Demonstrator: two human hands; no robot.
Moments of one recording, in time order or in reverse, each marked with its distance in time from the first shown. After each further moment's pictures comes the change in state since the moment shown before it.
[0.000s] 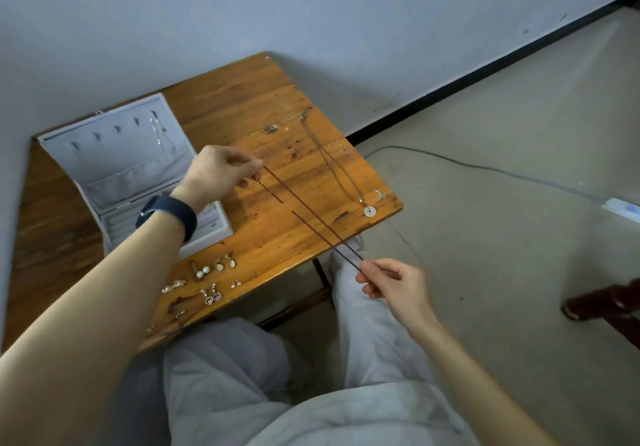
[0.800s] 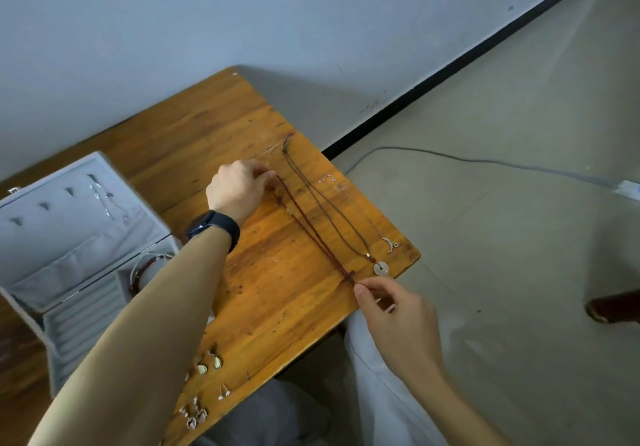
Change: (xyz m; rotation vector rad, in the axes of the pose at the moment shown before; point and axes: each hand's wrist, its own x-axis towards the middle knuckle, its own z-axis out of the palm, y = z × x) left_hand 0.135 0.006 0.068 0.418 0.164 0.129; right_hand 0.059 -0.024 0.034 -0.415 0.235 -0.148
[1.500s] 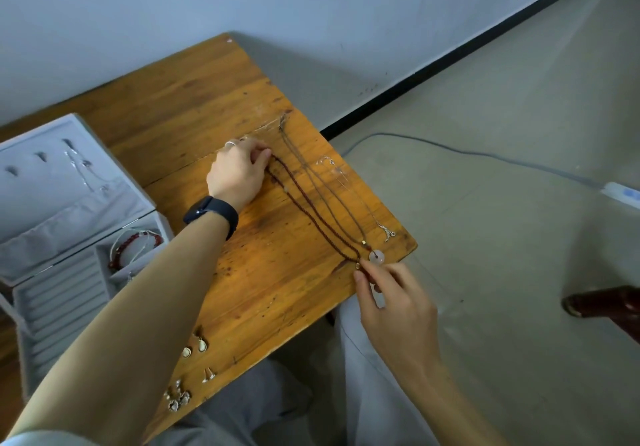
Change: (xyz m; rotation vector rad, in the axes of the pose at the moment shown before) left_hand 0.005 -0.011 0.030 -0.089 0.013 -0.036; right_hand 0.008 0.027 0.009 -0.344 0.262 -0.493
